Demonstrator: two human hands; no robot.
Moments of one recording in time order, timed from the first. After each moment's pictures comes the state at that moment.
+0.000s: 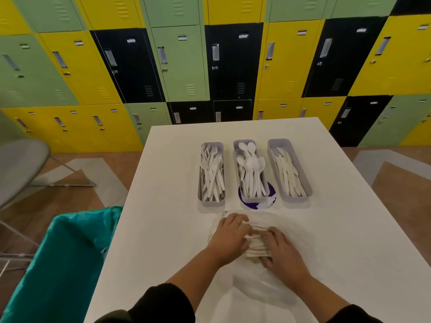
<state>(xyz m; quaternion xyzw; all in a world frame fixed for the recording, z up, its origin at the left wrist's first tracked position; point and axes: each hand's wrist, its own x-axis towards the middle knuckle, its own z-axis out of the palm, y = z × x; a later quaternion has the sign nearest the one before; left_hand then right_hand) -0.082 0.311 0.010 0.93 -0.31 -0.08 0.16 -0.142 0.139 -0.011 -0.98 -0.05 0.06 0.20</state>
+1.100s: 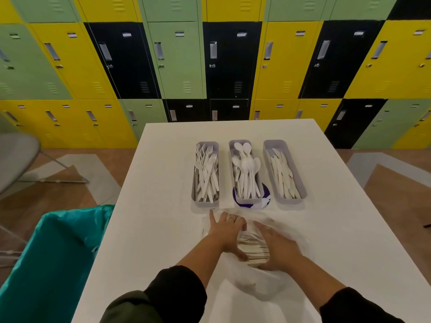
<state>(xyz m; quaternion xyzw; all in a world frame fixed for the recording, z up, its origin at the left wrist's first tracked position) -0.051 0.291 0.005 0.93 -0.25 -0.26 0.04 -0.108 0.130 0.011 -0.96 -0.01 0.26 0.12</state>
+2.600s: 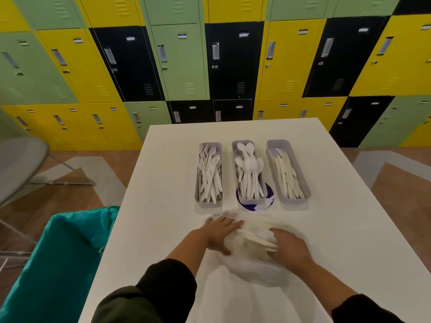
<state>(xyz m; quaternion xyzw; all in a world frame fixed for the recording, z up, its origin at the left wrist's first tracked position) -0.040 0.327 0.010 0.90 -0.30 -0.33 0.03 -0.115 0.119 0.020 -0.97 0.02 0.16 0.17</state>
